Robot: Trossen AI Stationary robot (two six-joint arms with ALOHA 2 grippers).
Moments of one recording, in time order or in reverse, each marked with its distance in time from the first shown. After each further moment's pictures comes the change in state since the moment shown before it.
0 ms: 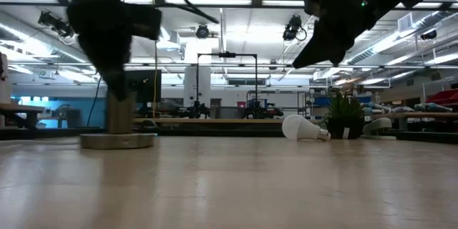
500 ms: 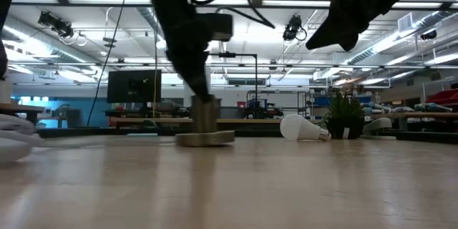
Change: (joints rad) left arm 0.166 0.332 0.334 0.105 -0.018 0.412; right arm 0.000 -0.174 0.000 -0.120 0.000 0.005
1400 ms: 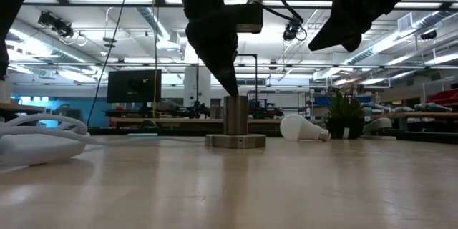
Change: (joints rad) left arm 0.006 0.153 0.243 -0.091 0.056 0.218; right arm 0.000 -0.013 0.000 -0.028 0.000 0.041
